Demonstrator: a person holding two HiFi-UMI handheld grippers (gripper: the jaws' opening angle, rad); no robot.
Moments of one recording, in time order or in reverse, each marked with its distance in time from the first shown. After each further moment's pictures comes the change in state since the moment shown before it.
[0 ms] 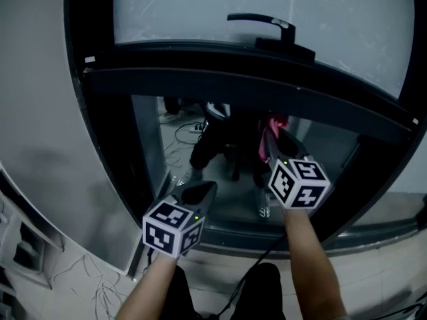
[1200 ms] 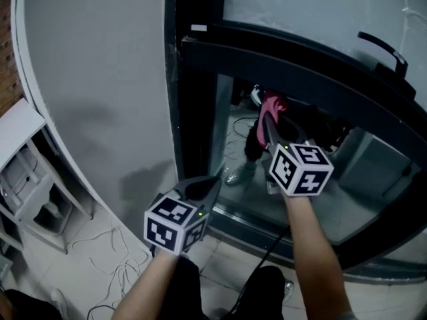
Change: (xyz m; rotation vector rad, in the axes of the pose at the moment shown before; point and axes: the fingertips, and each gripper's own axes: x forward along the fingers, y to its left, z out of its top) left arm -0.134 0.143 -0.039 -0.066 0.026 0.271; right arm 0.114 0.224 -0.022 0.022 0.017 0.331
